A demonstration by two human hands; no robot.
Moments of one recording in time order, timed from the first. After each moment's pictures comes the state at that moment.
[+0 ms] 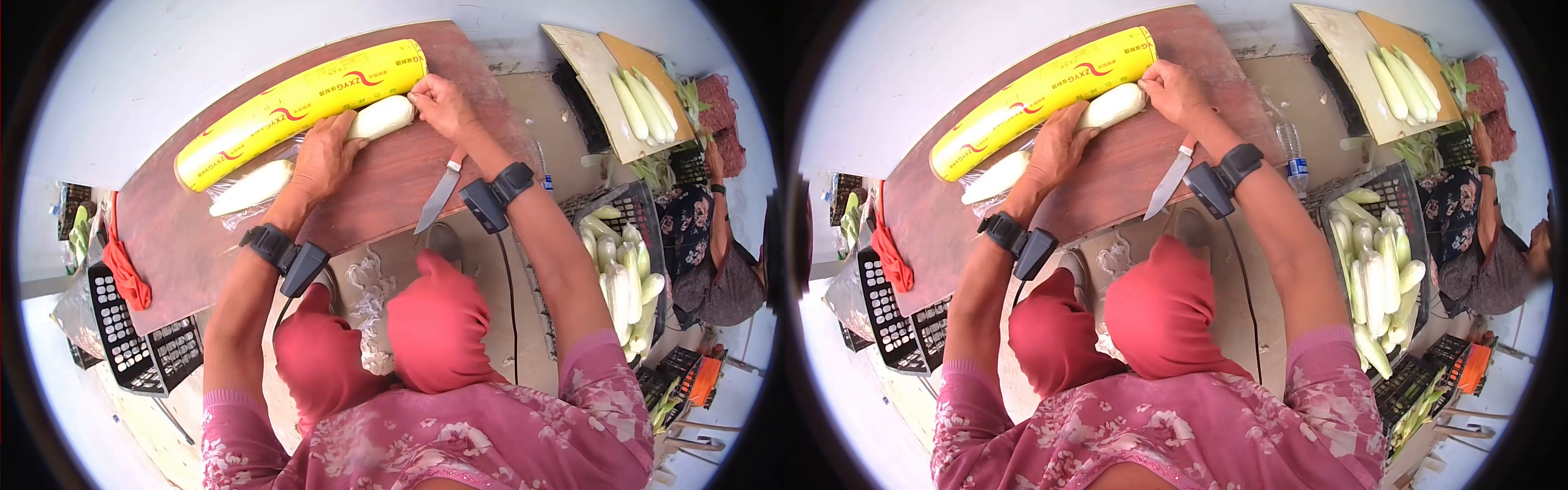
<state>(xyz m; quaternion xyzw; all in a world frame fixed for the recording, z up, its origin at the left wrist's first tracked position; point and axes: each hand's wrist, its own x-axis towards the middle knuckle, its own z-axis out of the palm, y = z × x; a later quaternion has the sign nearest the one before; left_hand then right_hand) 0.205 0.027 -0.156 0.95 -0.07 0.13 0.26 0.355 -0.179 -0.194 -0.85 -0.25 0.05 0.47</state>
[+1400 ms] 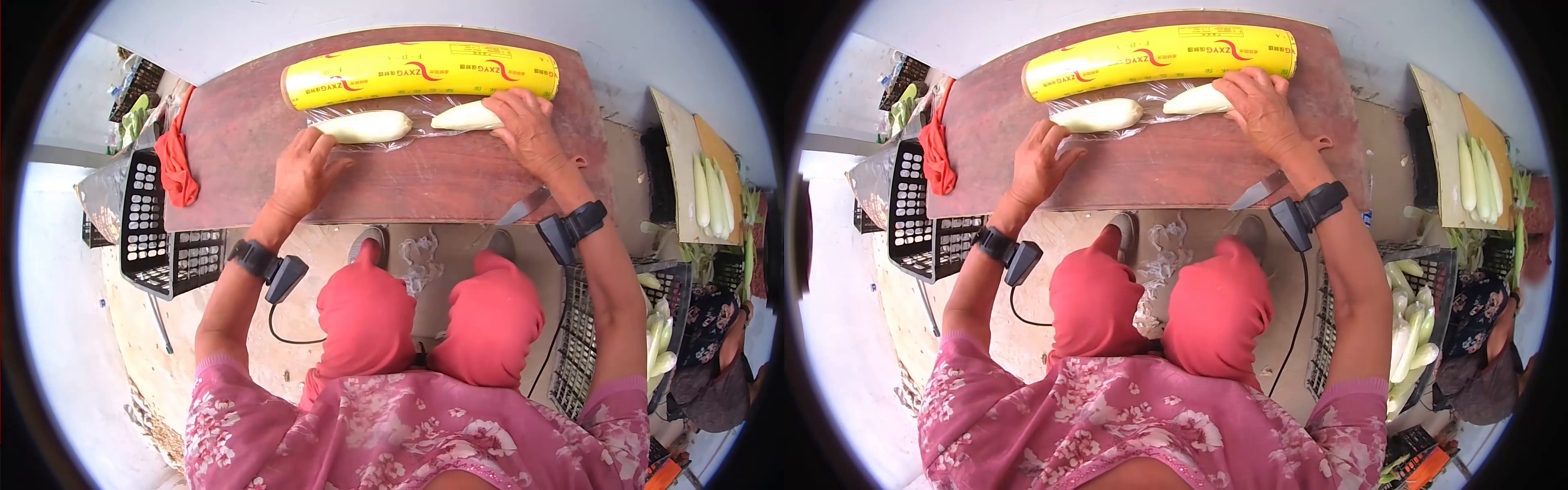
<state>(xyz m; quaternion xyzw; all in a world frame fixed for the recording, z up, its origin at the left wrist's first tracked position) 0.045 0.132 -0.132 0.98 0.02 0.20 0.08 0.302 -0.157 -0.161 -0.79 -0.56 -0.15 0.19</state>
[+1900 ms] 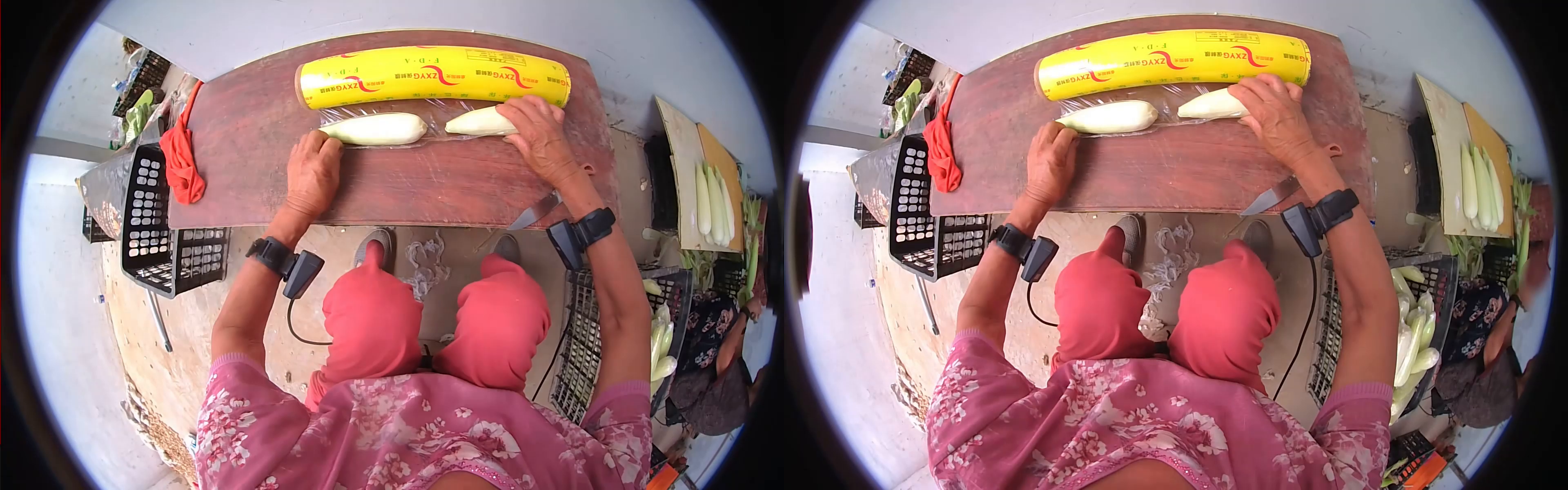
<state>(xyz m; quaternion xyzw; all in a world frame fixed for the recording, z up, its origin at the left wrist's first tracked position) 0.042 0.147 -0.168 0.97 0.07 0.24 0.05 0.305 -0.158 -0.159 -0.79 -0.57 -0.14 0.17</state>
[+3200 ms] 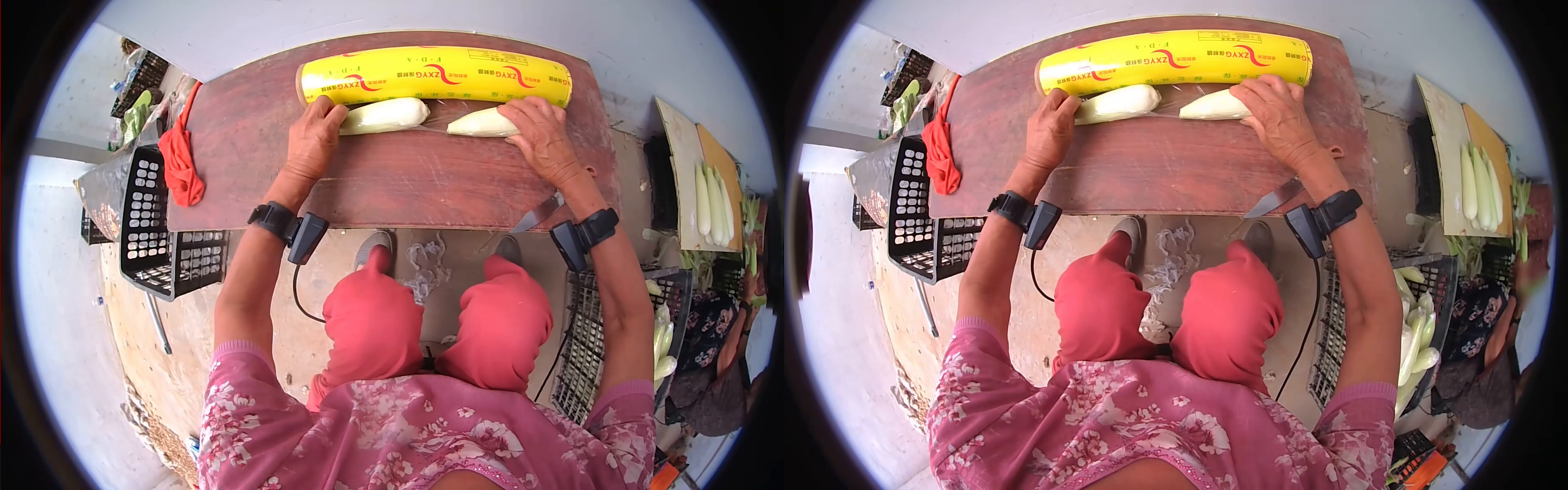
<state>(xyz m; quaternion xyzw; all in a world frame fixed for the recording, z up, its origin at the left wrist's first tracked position) 0.086 0.178 -0.157 0.97 0.08 0.22 0.03 0.304 -0.157 -0.153 -0.79 -0.57 -0.14 0.17</state>
